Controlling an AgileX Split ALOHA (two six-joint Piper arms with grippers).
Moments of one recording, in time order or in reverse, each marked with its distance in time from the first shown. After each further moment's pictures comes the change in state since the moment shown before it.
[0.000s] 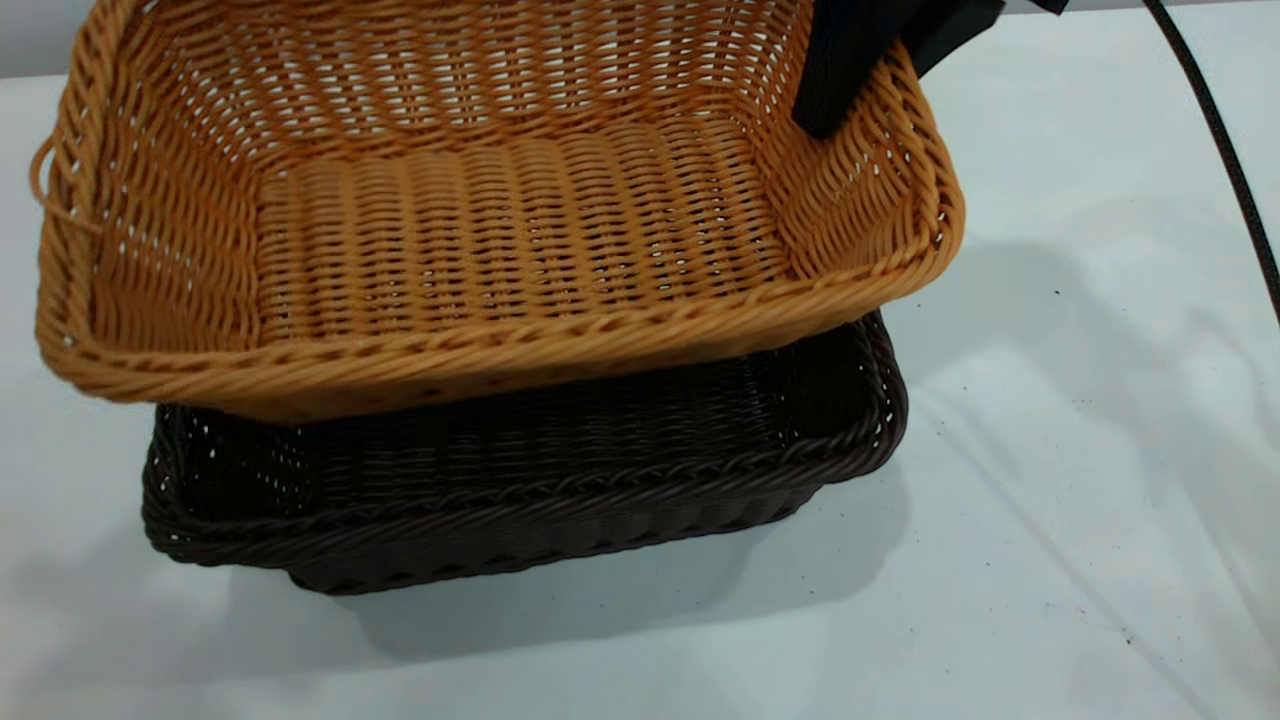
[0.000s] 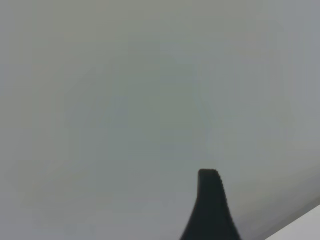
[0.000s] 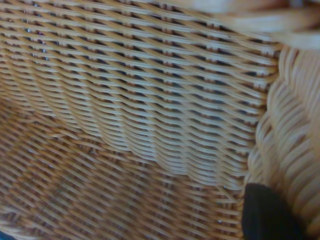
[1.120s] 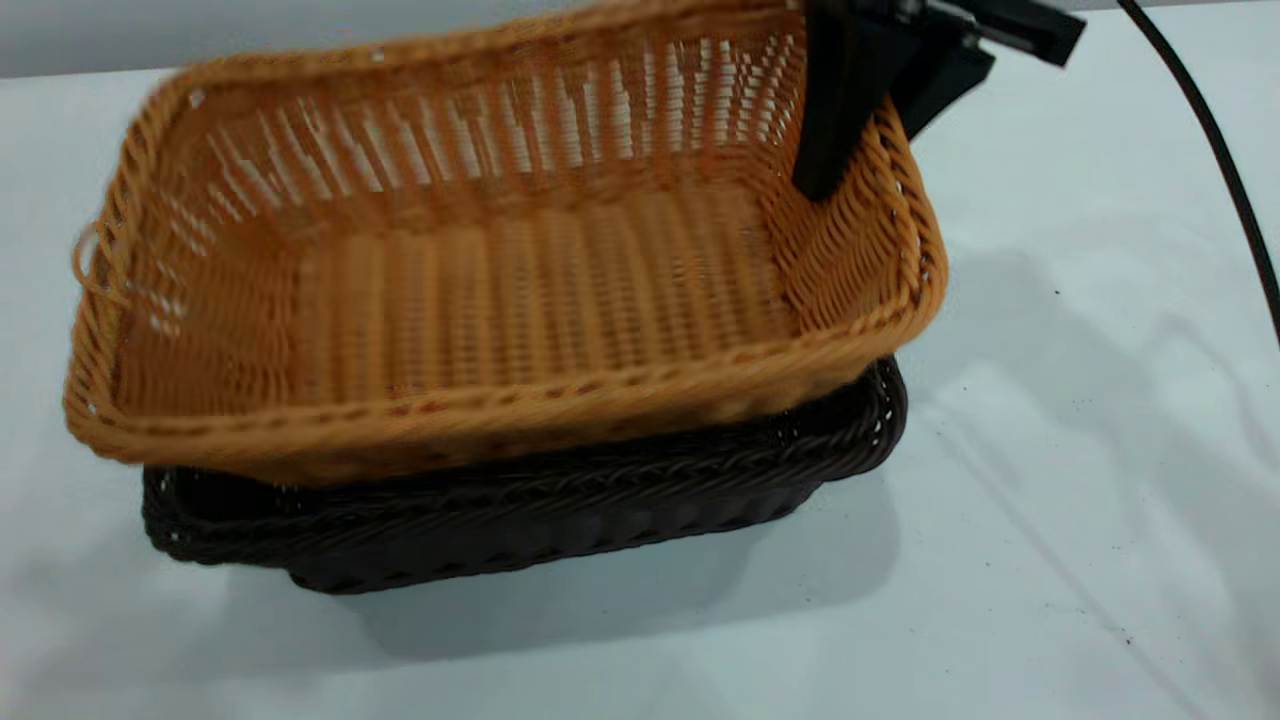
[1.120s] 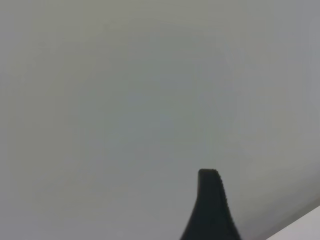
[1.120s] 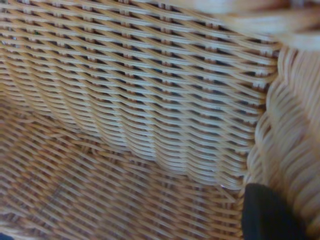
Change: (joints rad) left arm 0.000 -0.001 0.000 -0.003 -0.004 0.000; right arm 0.040 0.022 0.038 -0.050 -0.004 0.155
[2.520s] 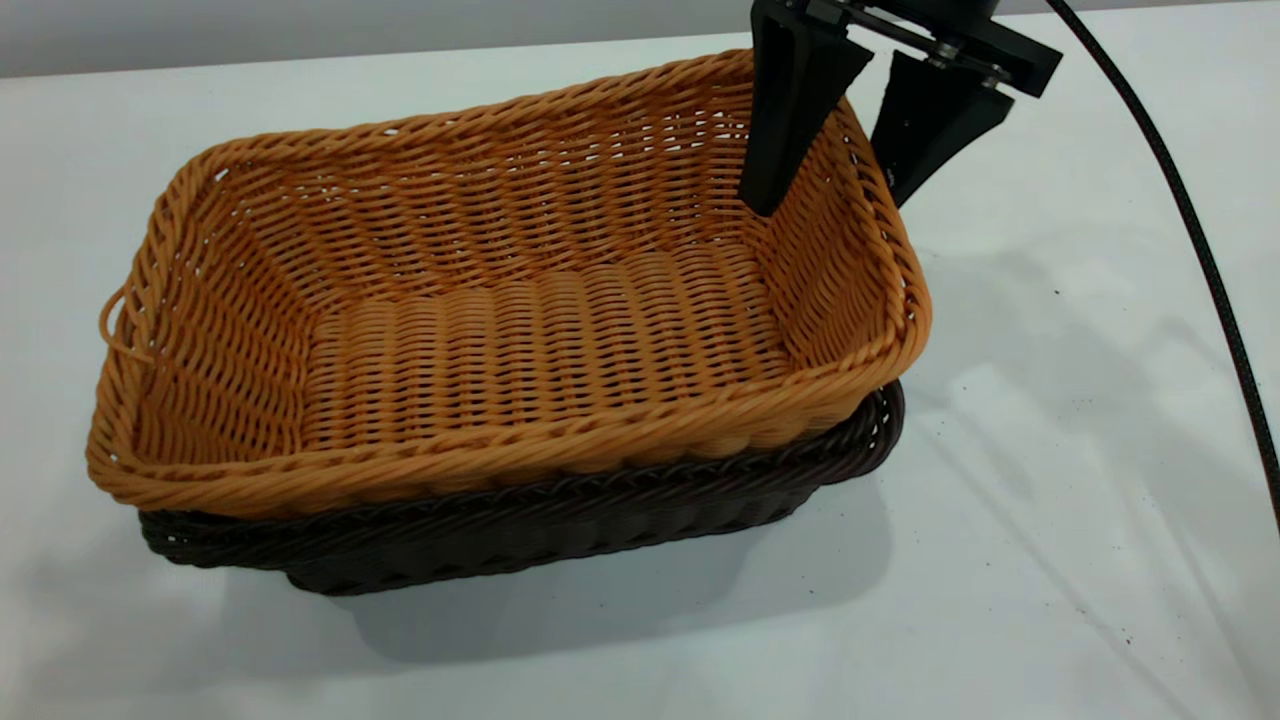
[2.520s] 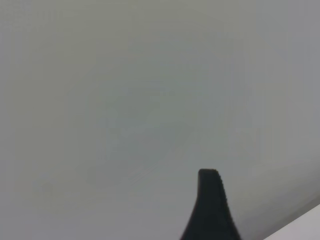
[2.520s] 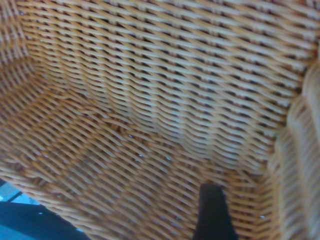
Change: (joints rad) left arm 0.000 0.000 0.000 -0.003 0.004 0.000; right arm 0.000 0.012 0.014 0.051 0.005 -0.108
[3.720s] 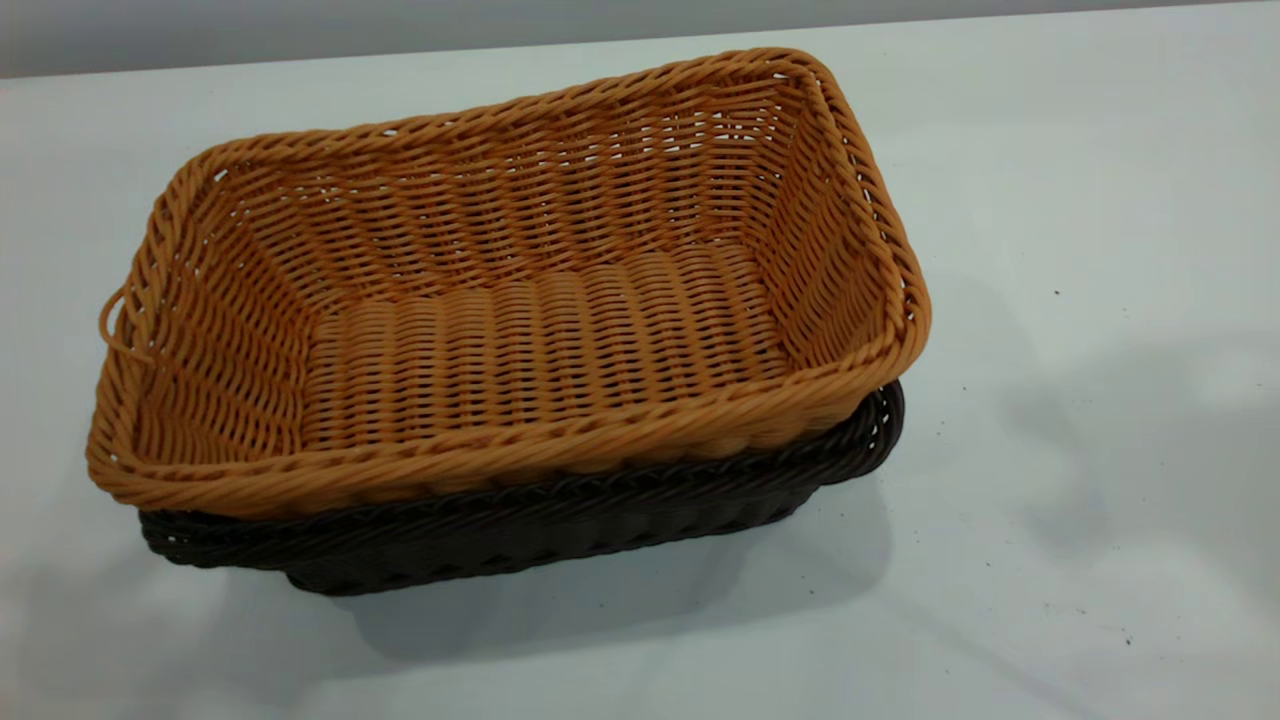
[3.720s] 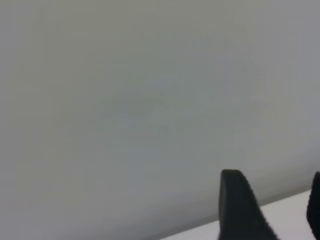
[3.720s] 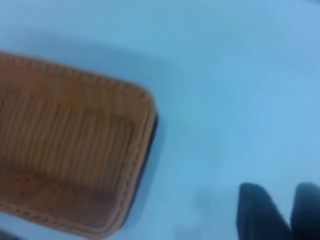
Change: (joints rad) left arm 0.000 -0.030 0.000 -0.316 0.011 0.000; right arm -0.003 -0.824 -0.002 -0.522 0.004 0.165
